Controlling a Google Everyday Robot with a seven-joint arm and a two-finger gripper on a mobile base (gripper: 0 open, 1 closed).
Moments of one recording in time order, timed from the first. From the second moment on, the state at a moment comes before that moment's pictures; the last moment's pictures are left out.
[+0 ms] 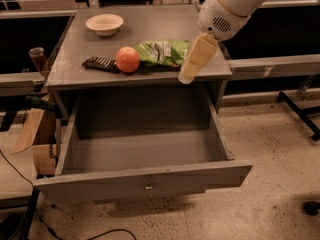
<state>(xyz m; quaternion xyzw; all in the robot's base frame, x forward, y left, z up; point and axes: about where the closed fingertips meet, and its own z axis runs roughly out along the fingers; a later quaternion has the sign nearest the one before) 0.589 -0.088 0.969 -0.58 0.77 0.03 0.26</state>
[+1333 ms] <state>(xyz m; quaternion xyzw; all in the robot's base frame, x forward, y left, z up) 0.716 0.045 0.937 -0.60 0.72 0.10 0.31</state>
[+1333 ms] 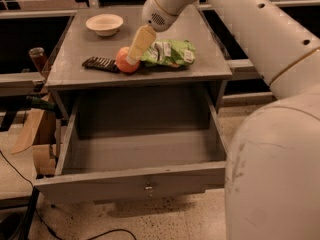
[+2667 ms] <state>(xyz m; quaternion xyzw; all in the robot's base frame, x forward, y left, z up) 0.719 0.103 0.896 -0.64 0.70 0.07 0.31</state>
